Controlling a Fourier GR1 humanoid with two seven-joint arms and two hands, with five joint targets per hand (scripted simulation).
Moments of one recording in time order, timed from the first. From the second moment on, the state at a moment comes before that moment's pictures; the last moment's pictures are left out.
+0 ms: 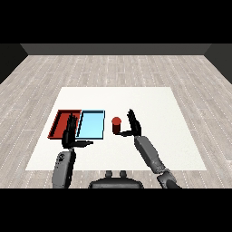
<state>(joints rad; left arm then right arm) -0.04 0.04 0.07 -1.56 0.06 -0.05 -0.43 -0.49 0.00 0.21 -0.85 -0.35 -0.08 -0.55</state>
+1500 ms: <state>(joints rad) 0.00 0.04 0.05 -1.59 0.06 -0.06 -0.43 -0.71 0.00 0.56 -0.56 -0.80 -0.16 -0.73</state>
